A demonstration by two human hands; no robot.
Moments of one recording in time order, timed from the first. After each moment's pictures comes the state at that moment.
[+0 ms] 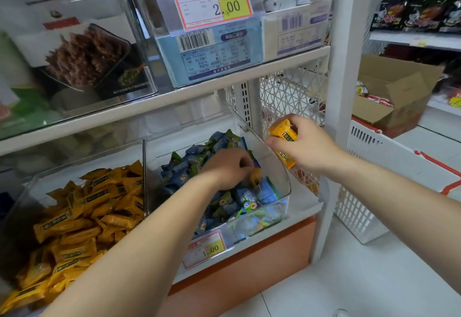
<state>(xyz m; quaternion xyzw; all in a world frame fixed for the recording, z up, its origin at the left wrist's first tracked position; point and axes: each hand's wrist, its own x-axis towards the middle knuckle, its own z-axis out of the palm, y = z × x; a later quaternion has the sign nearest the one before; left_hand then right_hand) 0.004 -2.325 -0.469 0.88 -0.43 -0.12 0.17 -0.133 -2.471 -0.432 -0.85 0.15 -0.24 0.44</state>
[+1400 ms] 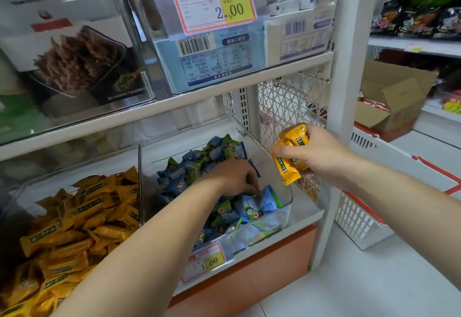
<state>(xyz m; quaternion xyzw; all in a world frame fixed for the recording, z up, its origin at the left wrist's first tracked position) 0.022 -2.343 -0.485 0.84 -0.50 -0.19 0.09 -0.137 -2.482 -0.435 -0.74 0.19 -0.17 0.63</state>
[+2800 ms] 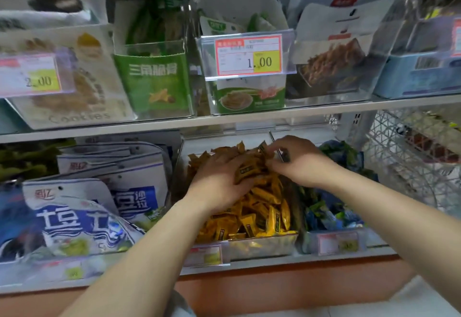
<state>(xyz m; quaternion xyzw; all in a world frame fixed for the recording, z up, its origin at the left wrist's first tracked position) 0.011 -2.031 -0.429 0.93 -0.31 0.06 0.18 -0.014 -2.250 -0.412 -0.96 -0.07 -0.10 0.26</state>
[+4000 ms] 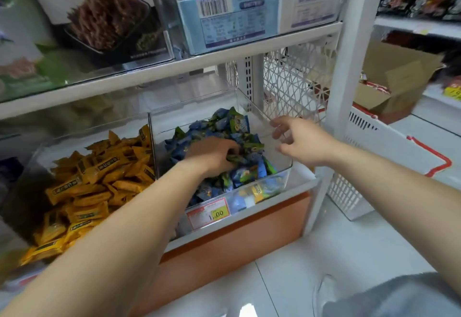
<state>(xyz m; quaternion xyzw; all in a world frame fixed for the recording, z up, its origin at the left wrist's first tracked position) 0.003 -2.274 -0.476 0.90 -0.44 -0.06 0.02 -0.138 -2.467 -0.457 -0.96 0.09 -0.10 0.26</state>
